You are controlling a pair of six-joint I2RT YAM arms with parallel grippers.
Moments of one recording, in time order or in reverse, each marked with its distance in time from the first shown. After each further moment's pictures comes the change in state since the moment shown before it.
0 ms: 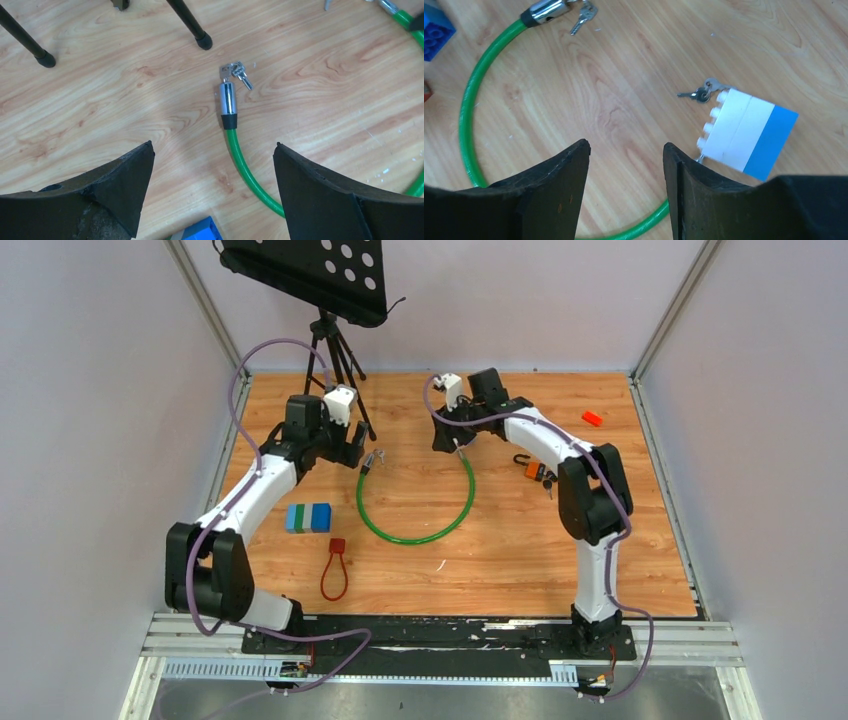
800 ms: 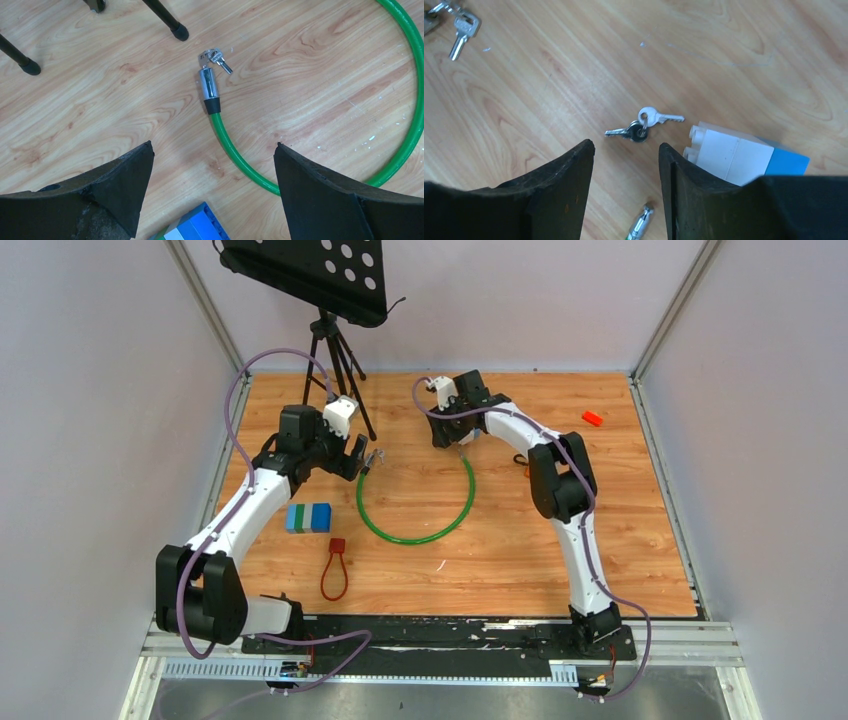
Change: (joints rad) left arm 0.000 -0.137 -0.094 -0.026 0.094 0.092; right arm 0.005 0.340 0.310 -0.066 0.158 -0.003
